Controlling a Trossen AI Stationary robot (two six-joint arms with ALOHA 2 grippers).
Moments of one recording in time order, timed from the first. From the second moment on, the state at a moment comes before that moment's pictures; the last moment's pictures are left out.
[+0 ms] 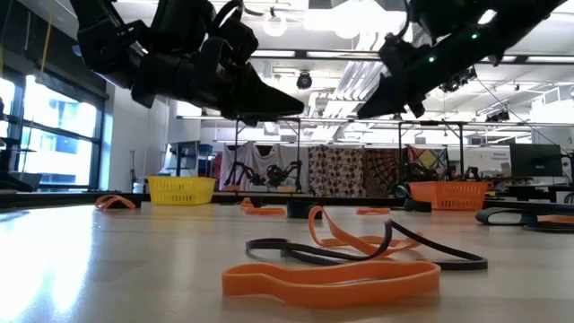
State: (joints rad) left arm 0.01 1.70 0.63 0.83 0.14 0.08; right arm -0.20 1.16 0.60 0.11 0.26 0.21
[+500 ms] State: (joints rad) left arm 0.00 1.56 0.63 0.53 0.14 0.08; right arm 0.15 1.14 0.59 0.10 0.47 0.13
